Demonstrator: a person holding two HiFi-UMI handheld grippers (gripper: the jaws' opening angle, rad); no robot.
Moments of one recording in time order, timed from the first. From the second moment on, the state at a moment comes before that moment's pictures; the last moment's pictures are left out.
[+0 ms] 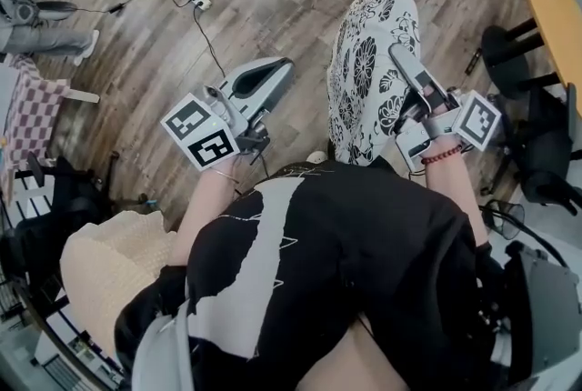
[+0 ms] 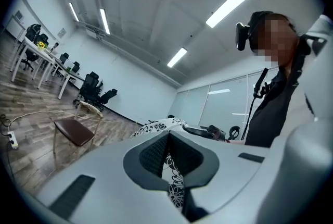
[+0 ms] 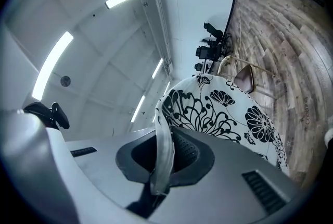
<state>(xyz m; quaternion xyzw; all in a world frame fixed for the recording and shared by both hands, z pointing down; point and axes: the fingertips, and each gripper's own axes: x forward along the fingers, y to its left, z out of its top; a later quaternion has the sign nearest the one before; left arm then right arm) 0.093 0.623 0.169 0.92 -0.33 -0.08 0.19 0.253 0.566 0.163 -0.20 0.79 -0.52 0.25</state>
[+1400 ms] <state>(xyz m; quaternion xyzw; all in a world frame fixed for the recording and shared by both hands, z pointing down) 0.055 0.382 0.154 0.89 -0.42 -0.08 0.18 0.219 0.279 0.149 -0.15 0.80 -0.54 0.23</state>
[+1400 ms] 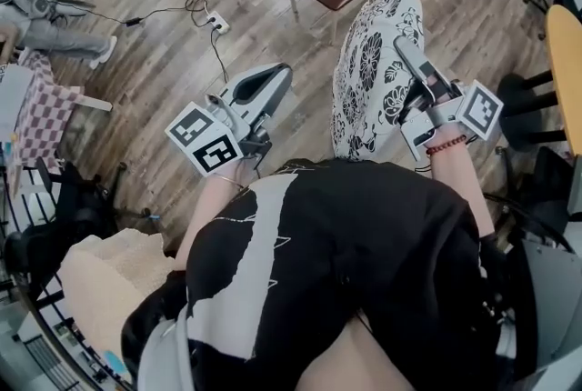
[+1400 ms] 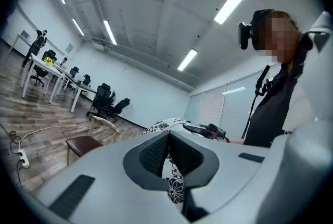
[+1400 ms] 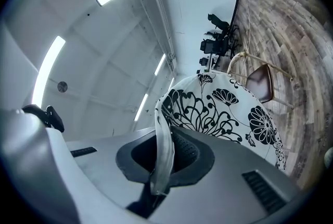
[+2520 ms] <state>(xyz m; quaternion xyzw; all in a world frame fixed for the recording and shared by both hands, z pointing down) 0.032 0.287 0.163 0.86 -0.48 -0.11 0.16 0.195 0.163 0.158 -0.12 0.81 -0.53 0.20</state>
